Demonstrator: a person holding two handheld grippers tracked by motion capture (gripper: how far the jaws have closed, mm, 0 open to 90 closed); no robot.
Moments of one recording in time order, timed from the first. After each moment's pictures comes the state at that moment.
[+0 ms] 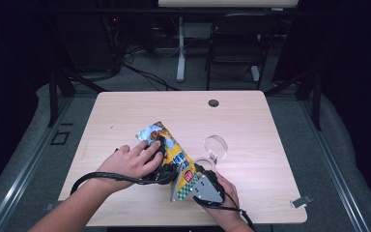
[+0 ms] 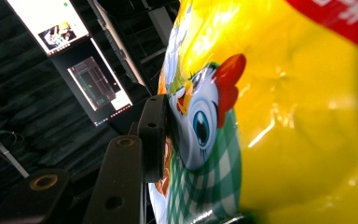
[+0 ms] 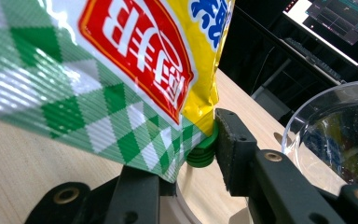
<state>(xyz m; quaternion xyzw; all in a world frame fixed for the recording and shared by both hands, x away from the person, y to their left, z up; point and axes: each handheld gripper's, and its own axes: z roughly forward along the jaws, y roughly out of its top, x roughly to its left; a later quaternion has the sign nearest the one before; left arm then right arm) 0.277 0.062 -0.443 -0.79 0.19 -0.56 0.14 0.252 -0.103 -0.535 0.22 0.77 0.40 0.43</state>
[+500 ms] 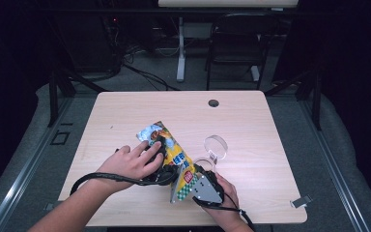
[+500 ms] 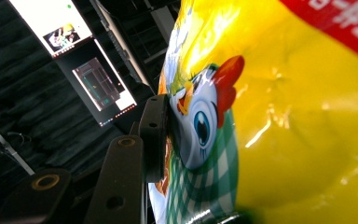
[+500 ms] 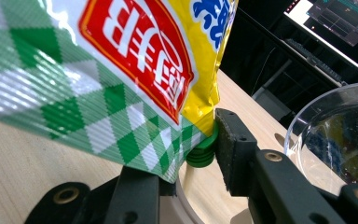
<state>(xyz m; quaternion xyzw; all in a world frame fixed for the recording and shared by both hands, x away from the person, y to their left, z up) 0.275 0.061 -0.443 -0.79 0.19 -0.56 0.15 0.251 -0.102 -0.536 0.22 0.78 0.40 0.43</state>
